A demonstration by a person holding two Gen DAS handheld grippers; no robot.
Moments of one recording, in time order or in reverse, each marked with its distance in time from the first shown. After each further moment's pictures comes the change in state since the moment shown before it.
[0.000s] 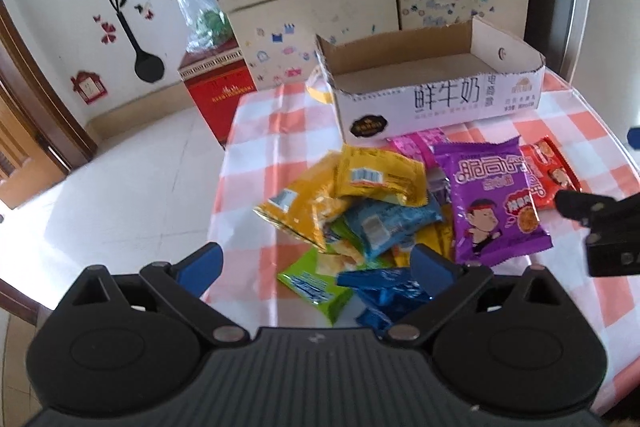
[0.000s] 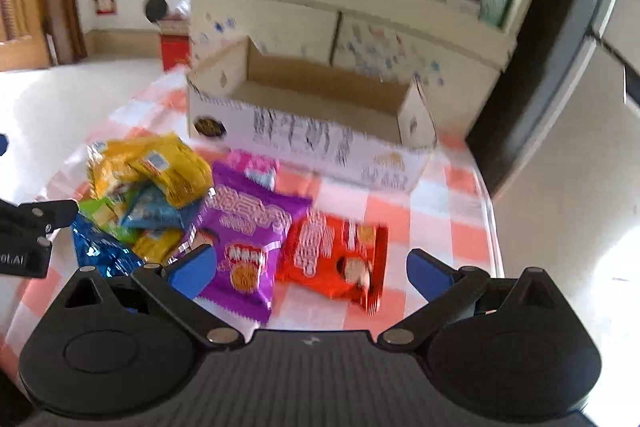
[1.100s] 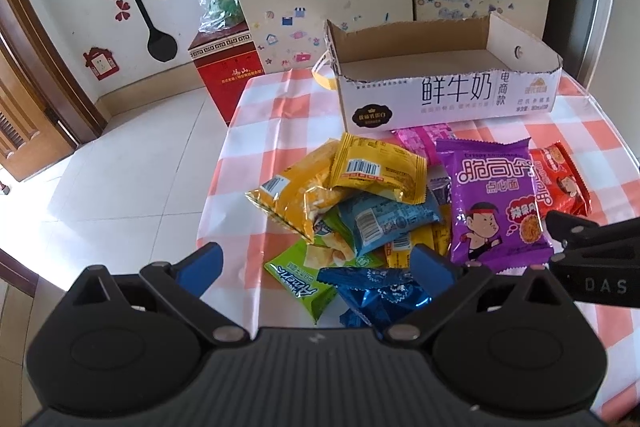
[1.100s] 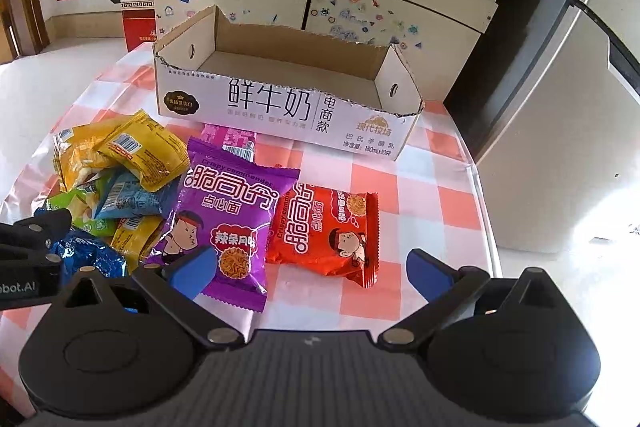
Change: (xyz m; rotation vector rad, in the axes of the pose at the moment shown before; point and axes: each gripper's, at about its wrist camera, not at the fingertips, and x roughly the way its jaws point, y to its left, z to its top) left arm 0.010 -0.012 0.001 -0.069 0.036 0.034; right arm 0.014 0.007 -0.002 0.048 0.057 -0.084
